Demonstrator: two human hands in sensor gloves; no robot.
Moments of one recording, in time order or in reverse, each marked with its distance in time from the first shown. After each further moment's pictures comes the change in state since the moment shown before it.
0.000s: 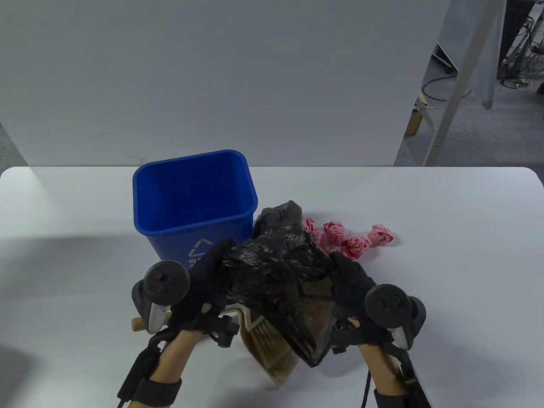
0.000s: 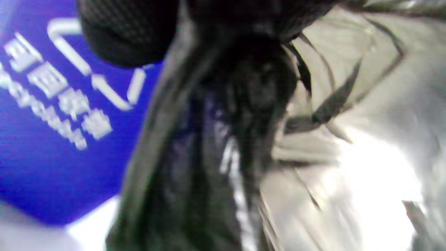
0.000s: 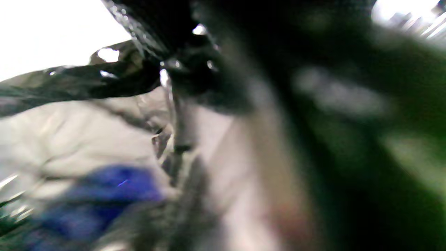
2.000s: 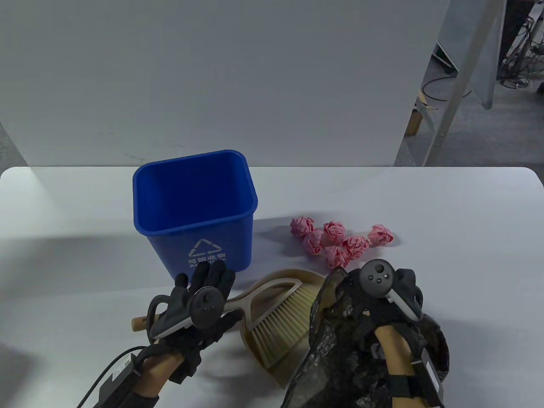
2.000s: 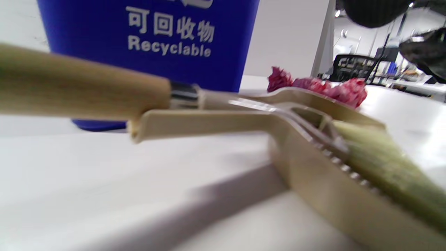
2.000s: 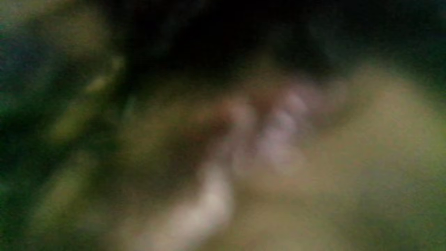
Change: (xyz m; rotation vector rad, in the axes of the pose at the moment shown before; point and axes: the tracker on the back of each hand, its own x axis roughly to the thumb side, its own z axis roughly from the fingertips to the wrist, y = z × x) left_hand -0.018 -0.043 0.031 -0.553 -0.160 -0.706; right_hand -0.031 0.020 -0.021 0.369 0.053 0.314
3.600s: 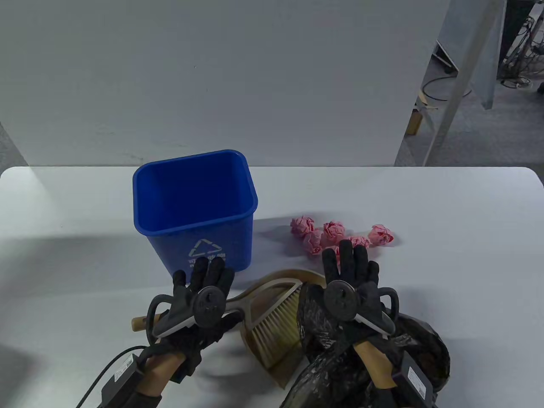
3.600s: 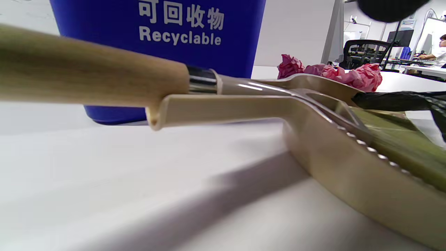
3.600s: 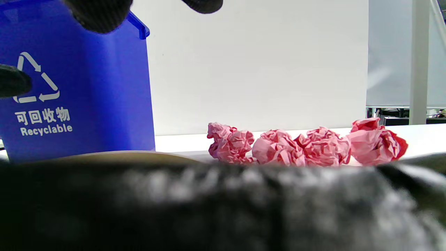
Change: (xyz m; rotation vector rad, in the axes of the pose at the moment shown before) left_hand -0.008 -0.013 -0.007 -0.065 0.057 -0.074; right_hand 0.056 0.021 0.017 0.022 -0.195 0.277
